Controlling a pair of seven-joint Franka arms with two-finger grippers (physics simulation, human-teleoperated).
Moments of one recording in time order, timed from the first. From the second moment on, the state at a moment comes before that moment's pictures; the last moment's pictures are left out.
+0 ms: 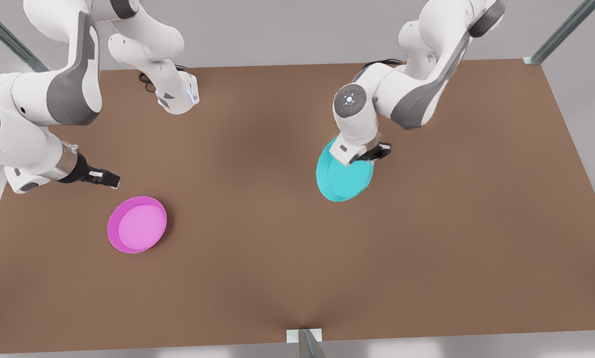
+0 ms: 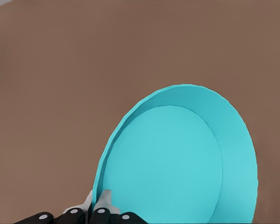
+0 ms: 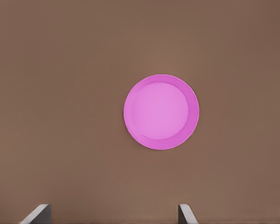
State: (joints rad) left arm -0.14 0.36 -0.67 -1.47 0.48 1.47 -0.69; right arm 0.15 0.20 -0.14 -1.38 0.02 1.46 0.25
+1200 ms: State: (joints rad) left arm -1.14 1.16 -0.38 -0.94 1.30 1.47 -1.22; right arm -0.24 0.74 -0.14 -1.46 0.36 1.91 -0.70
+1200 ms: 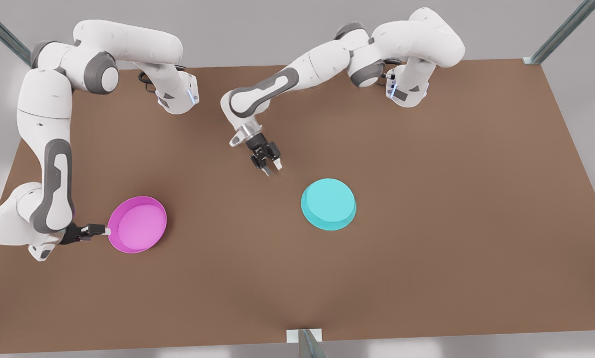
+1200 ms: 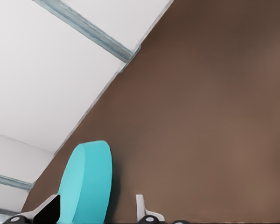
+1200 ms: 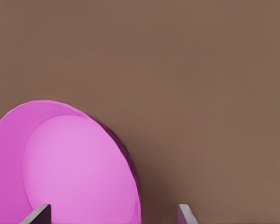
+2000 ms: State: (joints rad) left arm -0.02 0.25 0.14 -1.25 0.07 1.51 0.14; right arm -0.25 0.81 -0.14 -1.46 0.35 1.99 -0.72
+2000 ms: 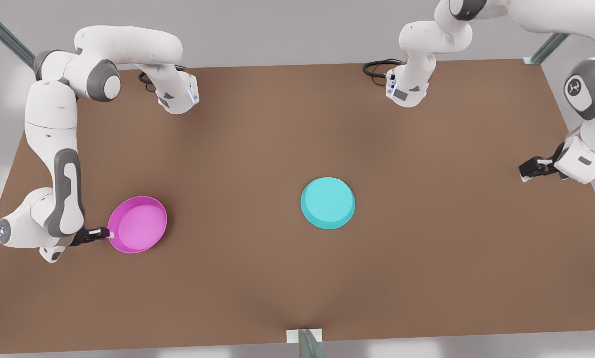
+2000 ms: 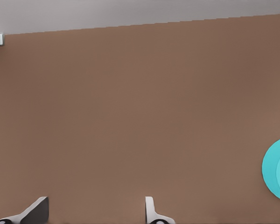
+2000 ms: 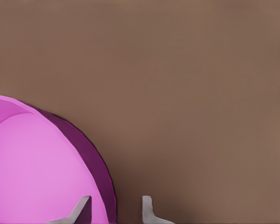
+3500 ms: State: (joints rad) left arm -0.02 0.24 0.14 -1.28 0.05 1.51 0.14; right arm -0.24 0.82 -0.14 -1.47 0.37 1.97 -0.72
